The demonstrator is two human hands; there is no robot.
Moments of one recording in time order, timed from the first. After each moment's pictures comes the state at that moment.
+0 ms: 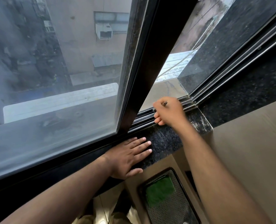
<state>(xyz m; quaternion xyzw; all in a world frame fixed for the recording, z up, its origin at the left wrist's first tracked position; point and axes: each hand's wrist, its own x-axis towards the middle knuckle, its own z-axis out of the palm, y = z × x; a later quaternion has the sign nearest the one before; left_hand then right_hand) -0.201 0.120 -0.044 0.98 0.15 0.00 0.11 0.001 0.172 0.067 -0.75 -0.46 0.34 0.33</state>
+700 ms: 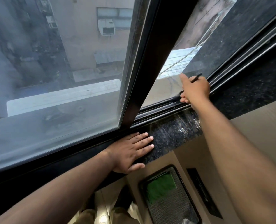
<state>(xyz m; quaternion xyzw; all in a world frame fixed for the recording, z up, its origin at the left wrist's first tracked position) -0.200 0.122 -0.048 0.98 0.16 0.01 0.12 0.052 0.208 0.103 -0.85 -0.35 0.18 0.35</state>
